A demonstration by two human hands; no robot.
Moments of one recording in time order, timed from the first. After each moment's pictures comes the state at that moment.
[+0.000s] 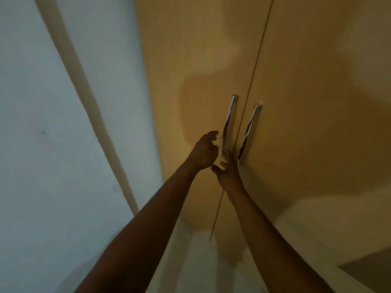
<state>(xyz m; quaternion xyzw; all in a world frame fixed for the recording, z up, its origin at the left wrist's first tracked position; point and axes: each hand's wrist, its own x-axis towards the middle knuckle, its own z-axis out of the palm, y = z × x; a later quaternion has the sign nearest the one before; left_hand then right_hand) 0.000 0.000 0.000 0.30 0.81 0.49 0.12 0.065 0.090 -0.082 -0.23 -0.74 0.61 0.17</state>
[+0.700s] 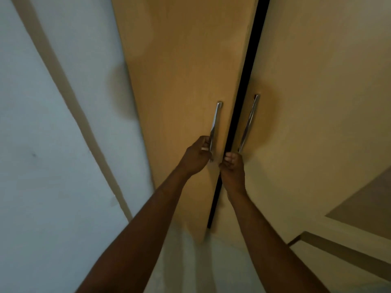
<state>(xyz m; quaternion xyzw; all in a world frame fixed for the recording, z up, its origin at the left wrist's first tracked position) -0.012 -0.089 -0.009 0.38 0.74 0.52 0.20 0.088 0.000 -0.071 -0.35 -0.65 0.58 0.35</state>
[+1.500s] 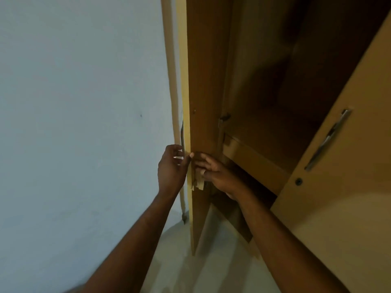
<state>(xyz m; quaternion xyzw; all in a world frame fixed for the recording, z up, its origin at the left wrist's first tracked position) 0.046 -0.280 -0.021 0.04 0.83 0.52 -0.18 0.061 -0.119 -0.032 0.03 -0.77 0.62 -0.12</state>
